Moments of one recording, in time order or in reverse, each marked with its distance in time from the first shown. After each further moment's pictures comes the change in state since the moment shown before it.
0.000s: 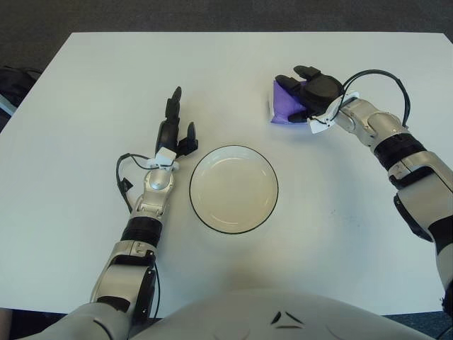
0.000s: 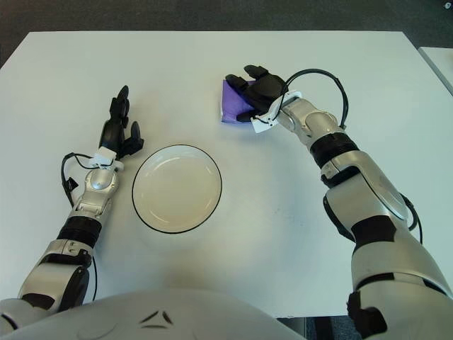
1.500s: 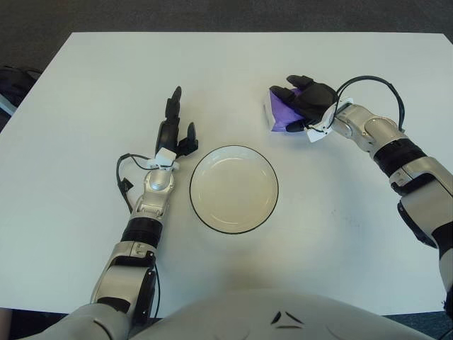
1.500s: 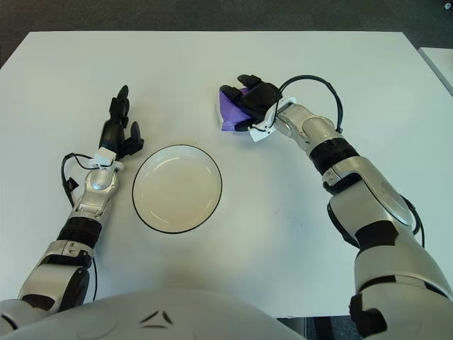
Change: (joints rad) left arm 0.007 -0.002 0.001 -0.011 -0.003 -0.004 0.001; right arm 0.047 -0.021 0.028 -0.077 -0.014 -0.002 0.055
